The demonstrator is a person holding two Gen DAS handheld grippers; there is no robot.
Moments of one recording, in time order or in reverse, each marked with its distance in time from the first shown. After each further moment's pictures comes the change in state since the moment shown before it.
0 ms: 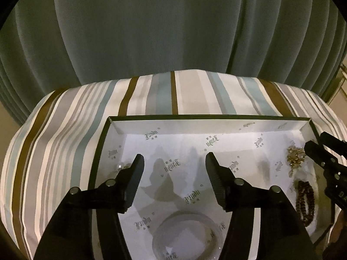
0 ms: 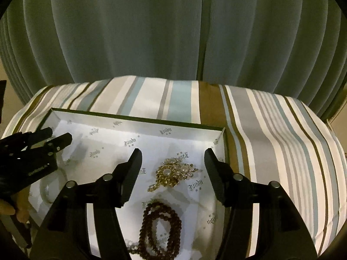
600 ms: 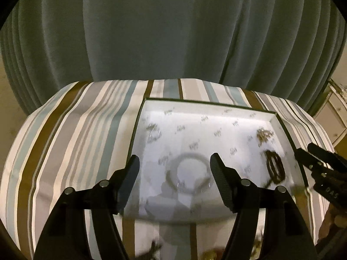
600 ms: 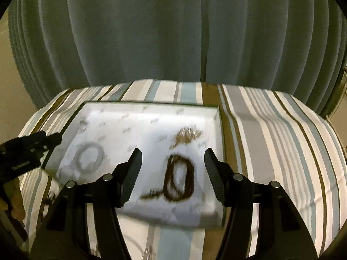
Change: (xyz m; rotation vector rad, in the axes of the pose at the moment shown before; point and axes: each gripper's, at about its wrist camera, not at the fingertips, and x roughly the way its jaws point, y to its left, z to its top) left arm -0.109 0.024 -0.066 -0.063 -0.092 -0.054; right arm -0.084 0.013 -0.056 0.025 -0.060 0.046
